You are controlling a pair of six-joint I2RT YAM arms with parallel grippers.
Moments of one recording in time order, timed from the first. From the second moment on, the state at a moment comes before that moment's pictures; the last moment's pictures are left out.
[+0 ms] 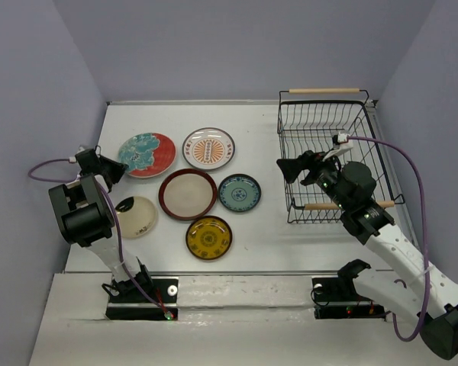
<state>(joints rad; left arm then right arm) 0.43 1.78 0.86 0.23 0.24 -0.73 0.50 0.83 0.72 0.09 -0.02 0.46</state>
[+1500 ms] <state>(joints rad) 0.09 1.10 0.49 0.67 0.55 -1.18 0.56 1.45 1.21 0.05 -0.34 0.60</state>
